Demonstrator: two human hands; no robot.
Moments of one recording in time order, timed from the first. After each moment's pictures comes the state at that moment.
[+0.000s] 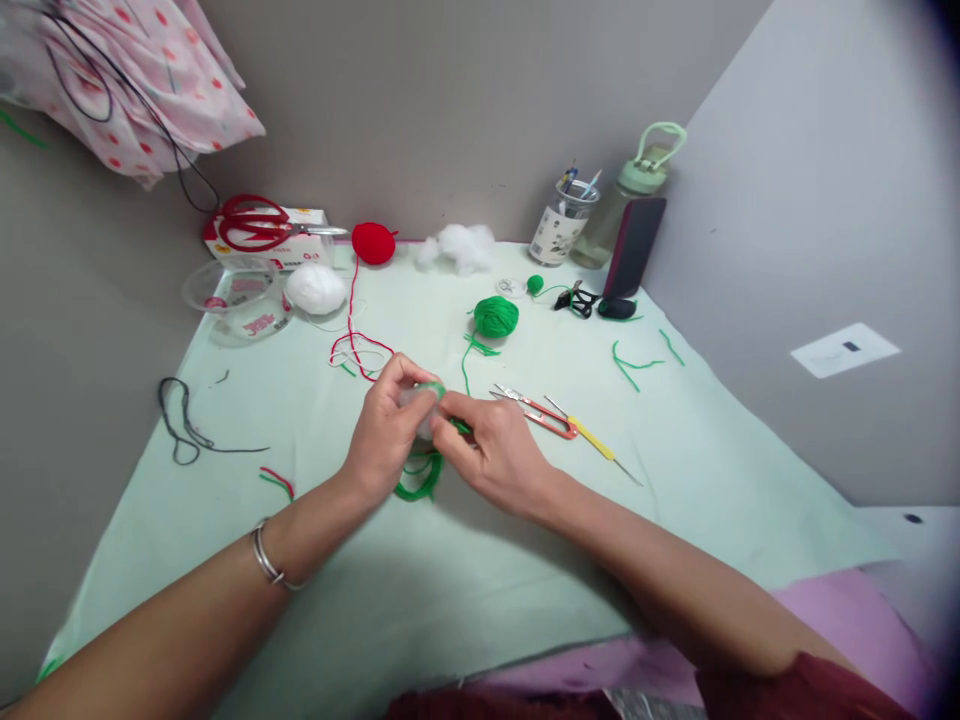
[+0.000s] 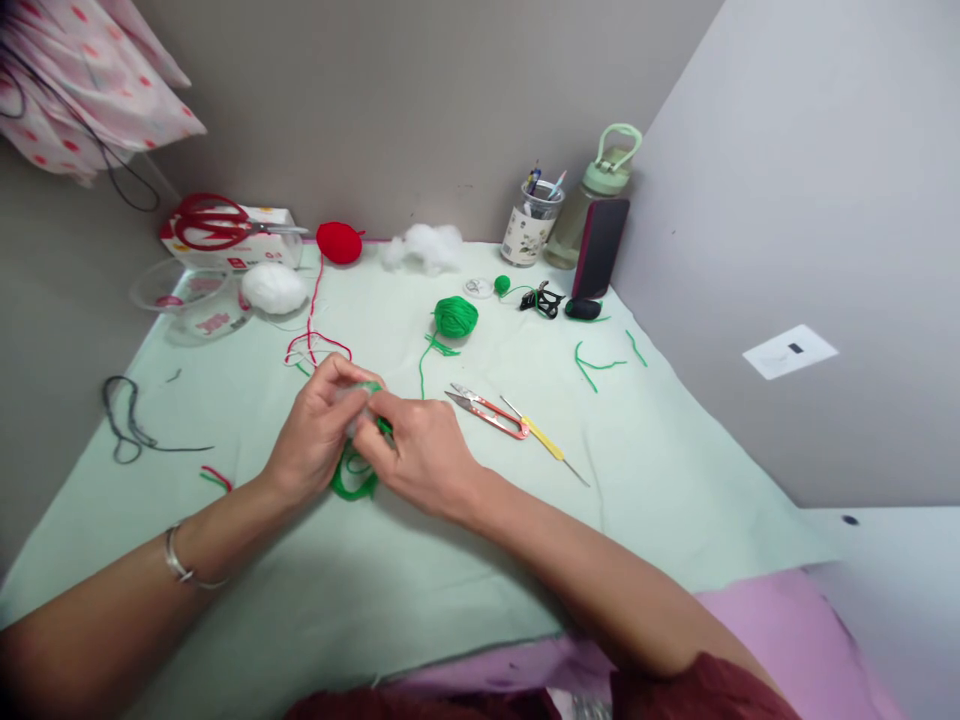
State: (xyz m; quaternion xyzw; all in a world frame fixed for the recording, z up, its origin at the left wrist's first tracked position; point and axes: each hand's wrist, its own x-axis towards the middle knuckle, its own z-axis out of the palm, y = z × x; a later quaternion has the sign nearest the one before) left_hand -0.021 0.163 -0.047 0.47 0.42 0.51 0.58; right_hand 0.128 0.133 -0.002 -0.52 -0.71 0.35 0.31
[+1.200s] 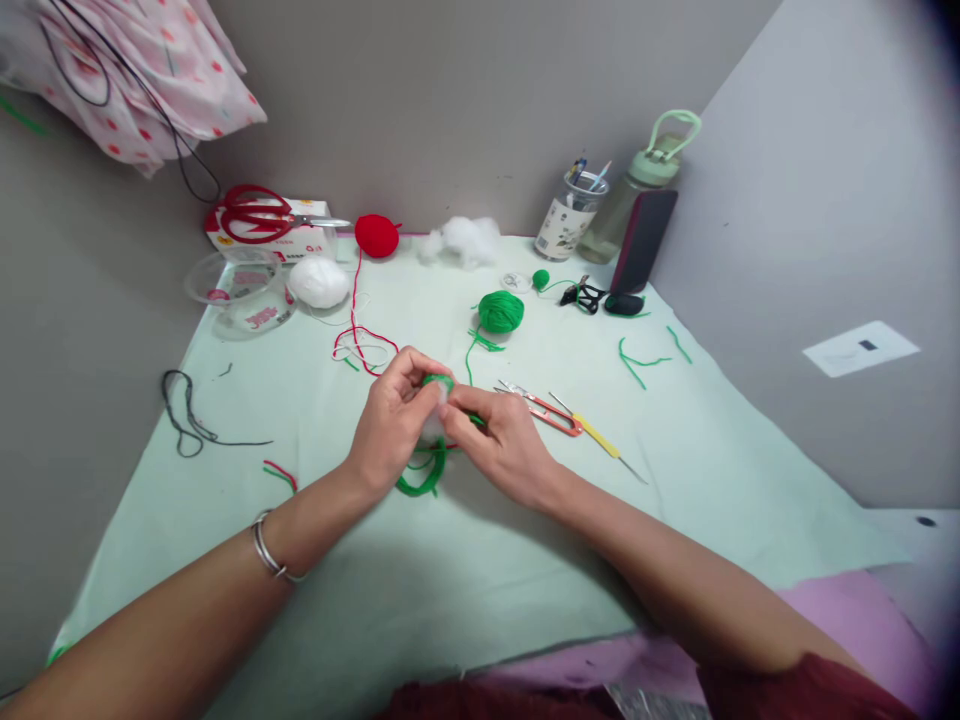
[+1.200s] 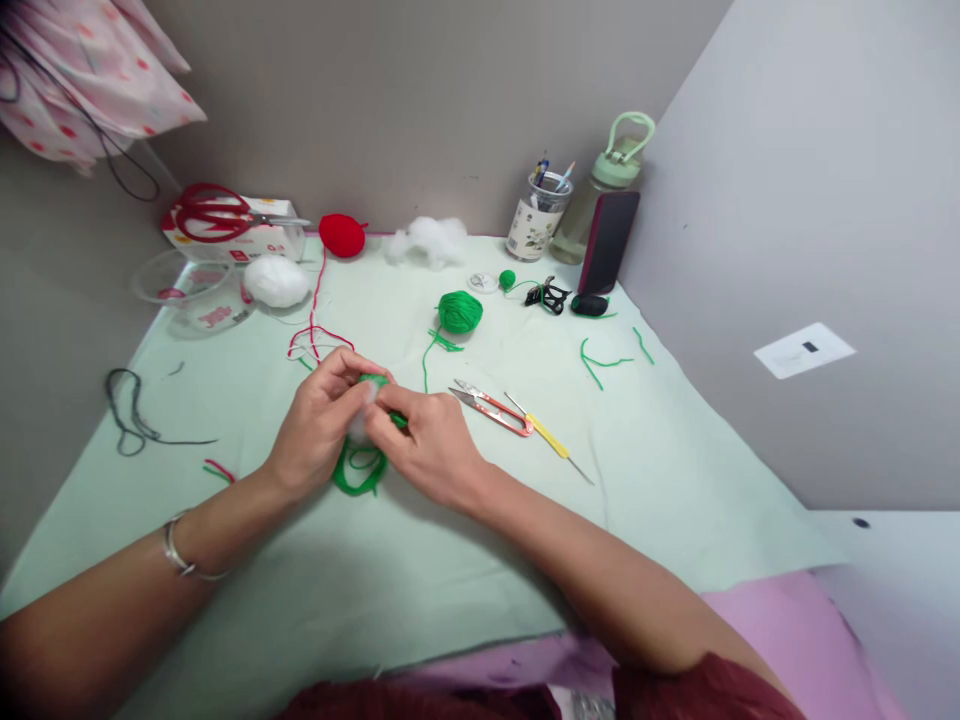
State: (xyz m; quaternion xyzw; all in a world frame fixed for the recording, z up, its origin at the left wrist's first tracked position) left_hand -0.019 0.161 -0.035 0.50 0.41 0.51 0.57; right_hand 0.129 0.135 -0.009 -0.50 -0.68 0.41 0.35
